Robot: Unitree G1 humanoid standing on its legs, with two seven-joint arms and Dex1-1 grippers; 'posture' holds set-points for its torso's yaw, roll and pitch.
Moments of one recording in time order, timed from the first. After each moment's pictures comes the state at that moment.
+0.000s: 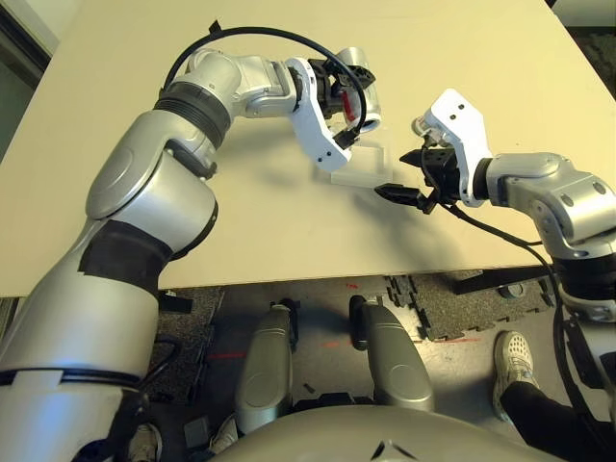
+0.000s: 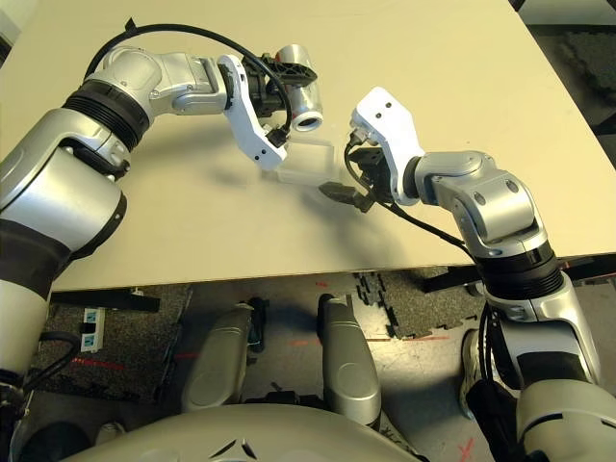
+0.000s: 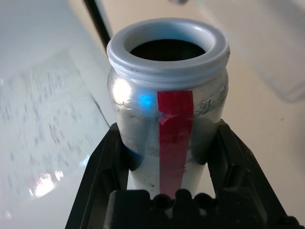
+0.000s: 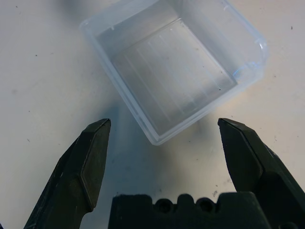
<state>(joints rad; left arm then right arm) -1.50 0.37 -0.81 1.24 1.02 -0.82 0.05 -0.61 -0.65 0.16 -0.21 0.35 1.00 0.75</state>
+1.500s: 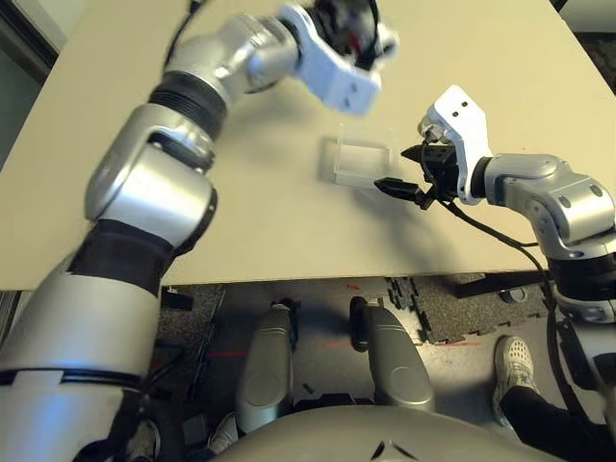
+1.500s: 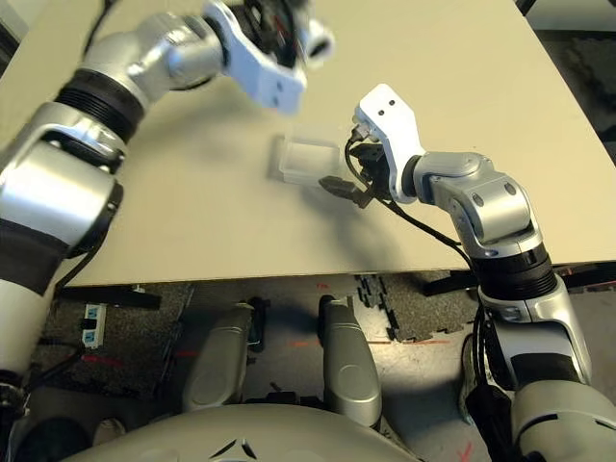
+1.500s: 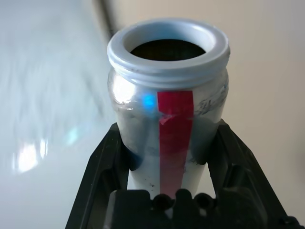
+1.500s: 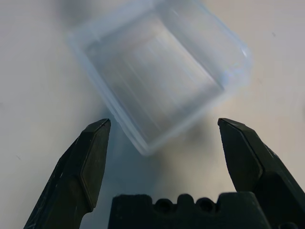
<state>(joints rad) -1.51 0.32 -0.85 1.23 1.00 -0.72 -0.03 -0.59 -0.61 0.13 -0.19 0.34 0.96 0.68</state>
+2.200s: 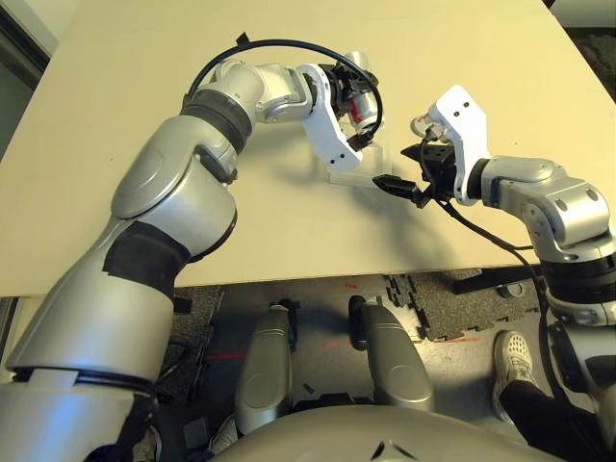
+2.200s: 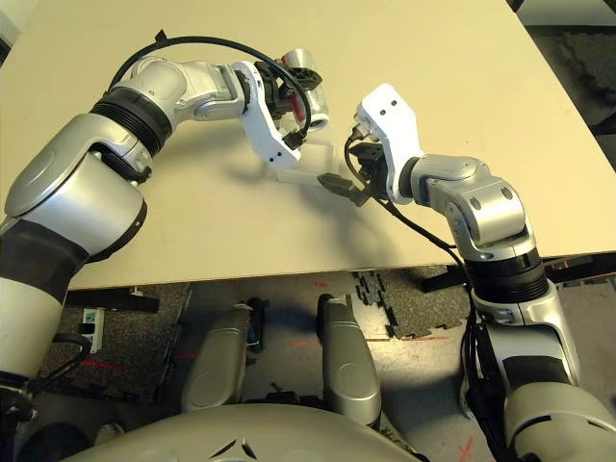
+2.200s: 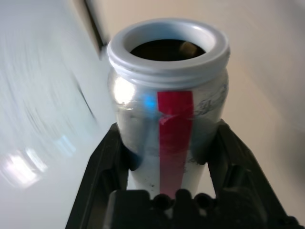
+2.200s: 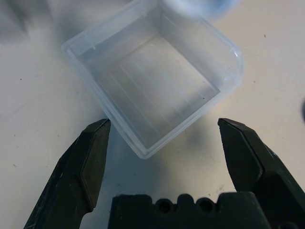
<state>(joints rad) -1.47 0.24 -0.60 1.32 0.76 -0.65 -0.22 -0.58 -0.58 0.11 -0.19 0.34 0.96 0.66</state>
